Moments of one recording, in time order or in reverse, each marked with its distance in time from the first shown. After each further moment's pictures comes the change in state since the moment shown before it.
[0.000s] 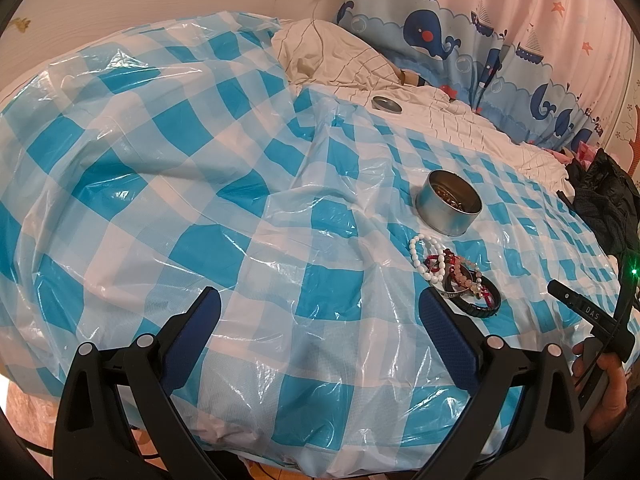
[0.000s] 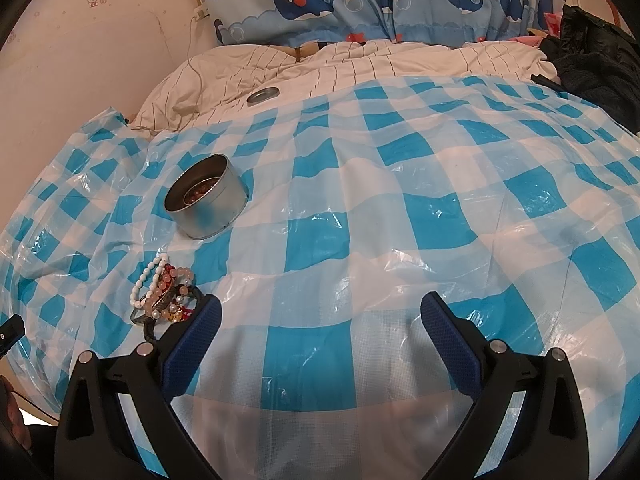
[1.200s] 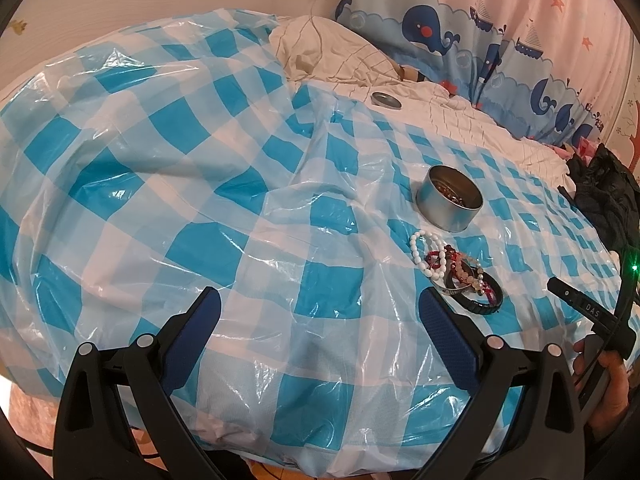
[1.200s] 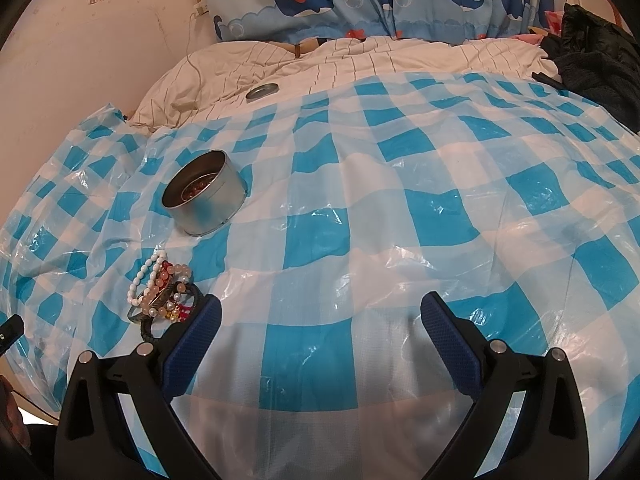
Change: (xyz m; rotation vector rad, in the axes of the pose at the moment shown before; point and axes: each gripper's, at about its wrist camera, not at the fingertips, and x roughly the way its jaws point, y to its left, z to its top) left arm 0.004 0.000 -0.005 0.008 0.008 0.002; right arm 0.002 -0.003 -0.004 -0.001 0.010 -0.007
